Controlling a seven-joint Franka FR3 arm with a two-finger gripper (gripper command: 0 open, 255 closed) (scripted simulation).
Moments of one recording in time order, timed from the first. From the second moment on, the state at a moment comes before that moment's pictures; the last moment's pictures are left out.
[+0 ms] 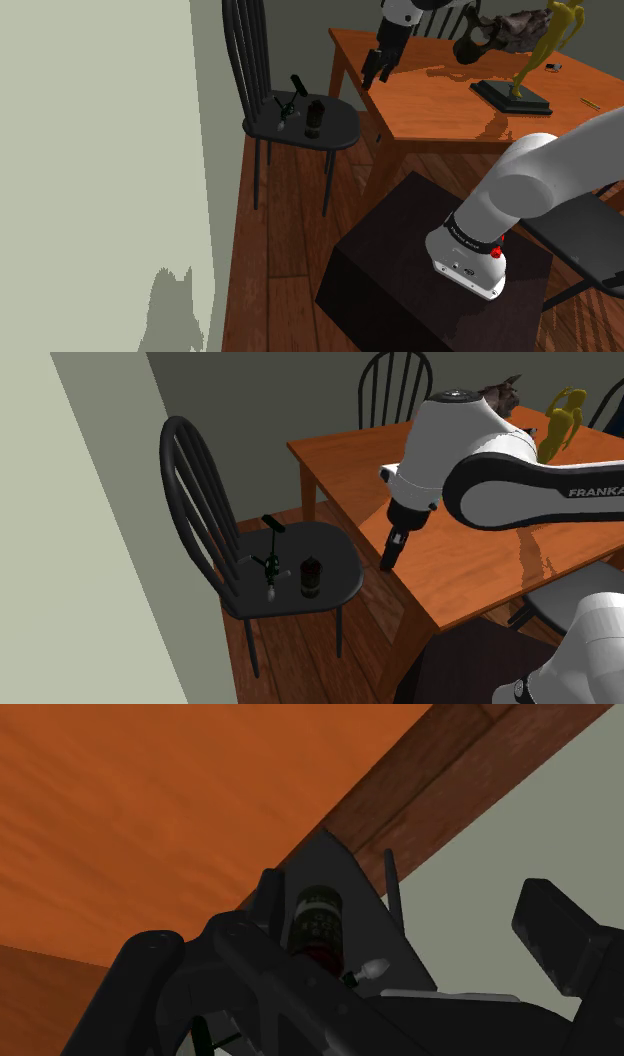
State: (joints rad) arm 0.00 -0.51 -0.05 -2.40 -0.01 1.96 -0.07
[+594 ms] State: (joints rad) arm -0.01 -0.20 -0.06 -2.34 -0.02 2.27 -0.05
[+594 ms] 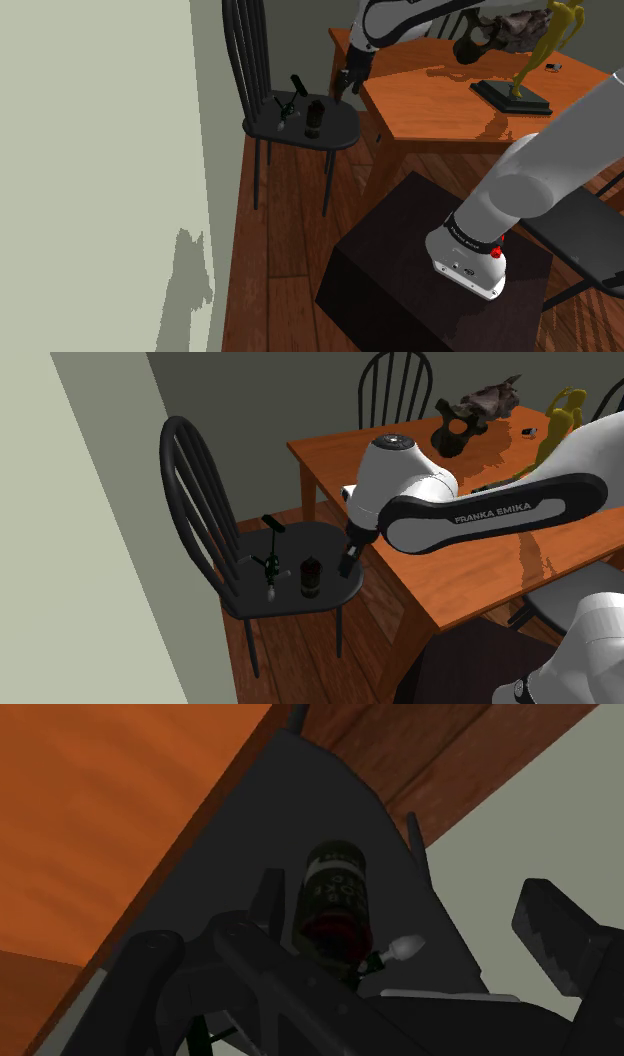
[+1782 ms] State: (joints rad) arm -0.02 0.26 -0.06 -2.14 0.00 2.60 -0.05
